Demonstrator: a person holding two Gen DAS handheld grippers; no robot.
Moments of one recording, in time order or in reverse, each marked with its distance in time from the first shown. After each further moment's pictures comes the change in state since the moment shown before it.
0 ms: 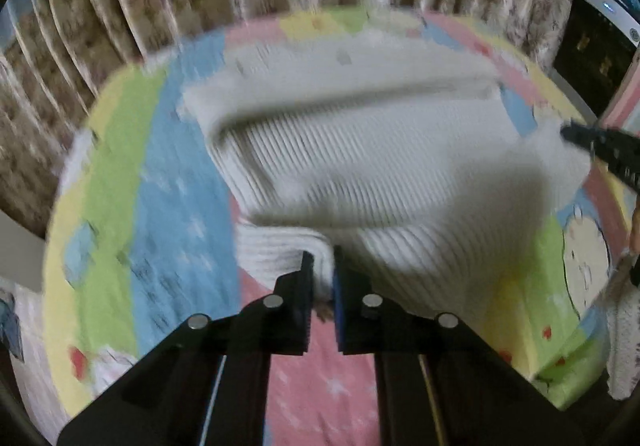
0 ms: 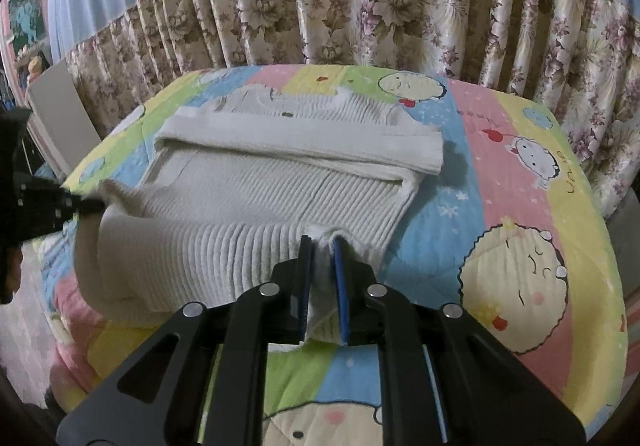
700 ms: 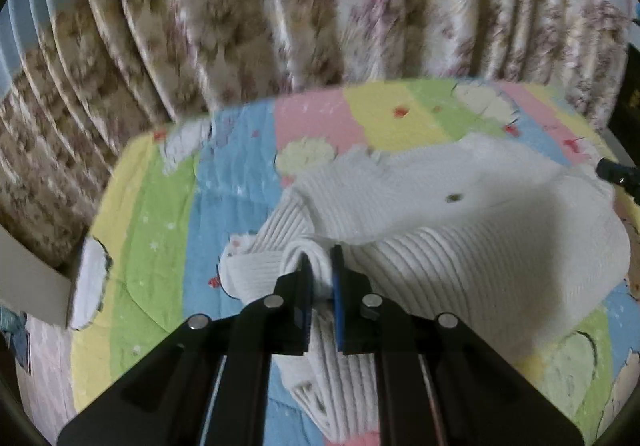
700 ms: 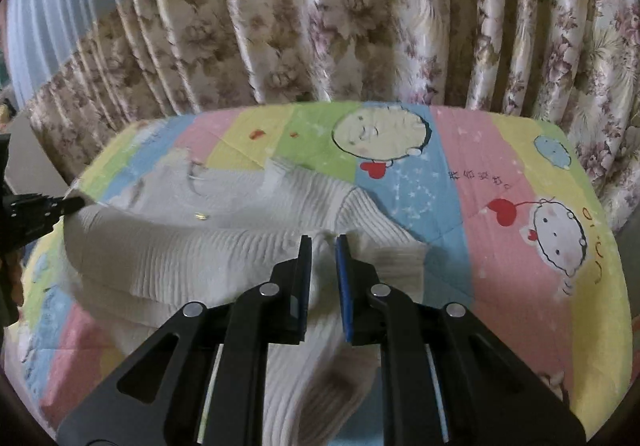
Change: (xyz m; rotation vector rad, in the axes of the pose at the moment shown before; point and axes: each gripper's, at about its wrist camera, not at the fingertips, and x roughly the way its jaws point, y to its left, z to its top) left arm 0.104 0.085 0.152 -0.061 -0.057 0.099; right arm 0.128 -0.076 0.125 0.101 0.001 -0.063
